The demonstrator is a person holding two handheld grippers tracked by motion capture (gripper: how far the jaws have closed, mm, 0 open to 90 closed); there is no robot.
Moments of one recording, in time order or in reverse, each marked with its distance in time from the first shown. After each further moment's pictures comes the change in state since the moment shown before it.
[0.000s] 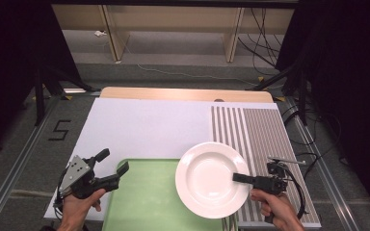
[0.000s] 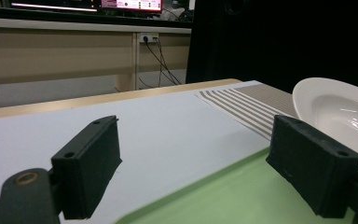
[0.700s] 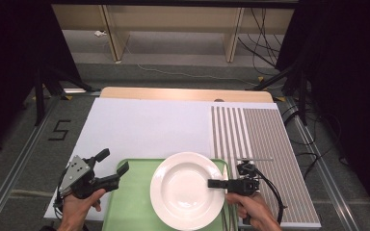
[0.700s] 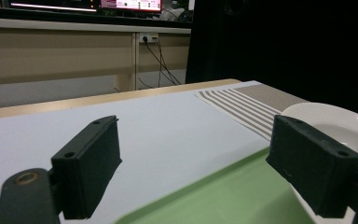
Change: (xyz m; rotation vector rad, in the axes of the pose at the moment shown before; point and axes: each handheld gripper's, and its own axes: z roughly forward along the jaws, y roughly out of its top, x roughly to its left) left arm 0.000 0.000 0.000 -0.002 -0.003 -0.001; right arm 0.035 -0.009 0.057 0.147 0.039 -0.072
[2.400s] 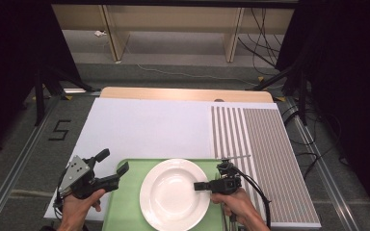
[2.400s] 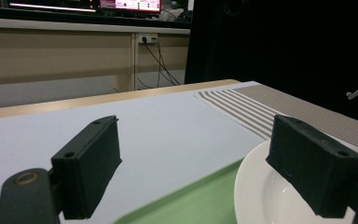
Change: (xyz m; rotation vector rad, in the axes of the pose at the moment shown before) left arm 0.000 0.000 0.000 -0.001 -0.004 -0.003; right arm 0.015 0.007 0.042 0.149 -0.070 -0.033
